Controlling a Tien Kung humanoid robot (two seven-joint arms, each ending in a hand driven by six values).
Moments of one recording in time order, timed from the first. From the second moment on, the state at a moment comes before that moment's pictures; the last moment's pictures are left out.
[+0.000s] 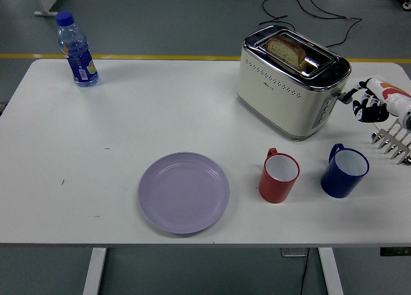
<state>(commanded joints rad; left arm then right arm) -0.02 0.04 -0.83 -0.18 0.46 0.15 0.06 0.65 -0.54 0.97 1.21 -1.65 0.10 -0.34</state>
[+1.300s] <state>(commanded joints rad) -0.01 0.04 -0.84 -0.18 0.49 0.15 0.08 0.62 -0.47 1.00 1.11 -1.68 0.08 -0.34</state>
